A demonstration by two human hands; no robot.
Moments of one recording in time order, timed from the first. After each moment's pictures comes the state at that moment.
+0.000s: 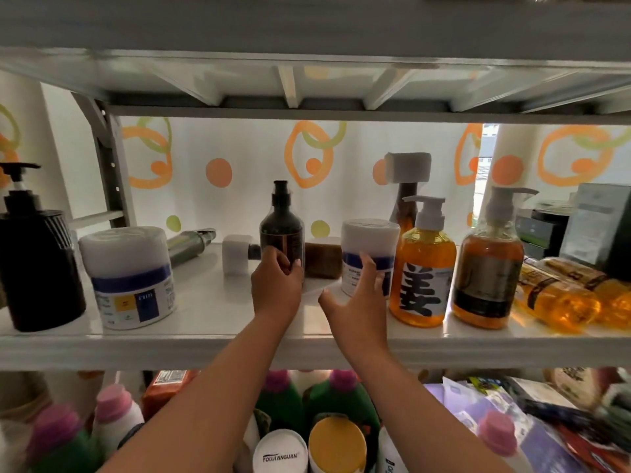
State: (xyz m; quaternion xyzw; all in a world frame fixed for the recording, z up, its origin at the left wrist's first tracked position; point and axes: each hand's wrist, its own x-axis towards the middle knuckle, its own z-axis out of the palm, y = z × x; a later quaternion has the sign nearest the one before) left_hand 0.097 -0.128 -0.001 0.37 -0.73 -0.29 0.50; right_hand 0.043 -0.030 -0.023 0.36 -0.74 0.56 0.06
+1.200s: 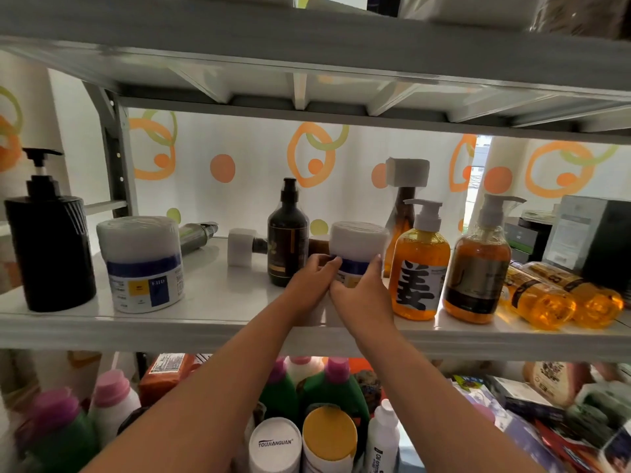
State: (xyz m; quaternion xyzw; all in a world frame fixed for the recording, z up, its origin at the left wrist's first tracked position) left_hand 0.093 -0.110 0.002 0.21 -0.79 -0.51 0.28; right_hand 0.060 -0.013 0.001 0.31 -0.78 0.55 -0.02
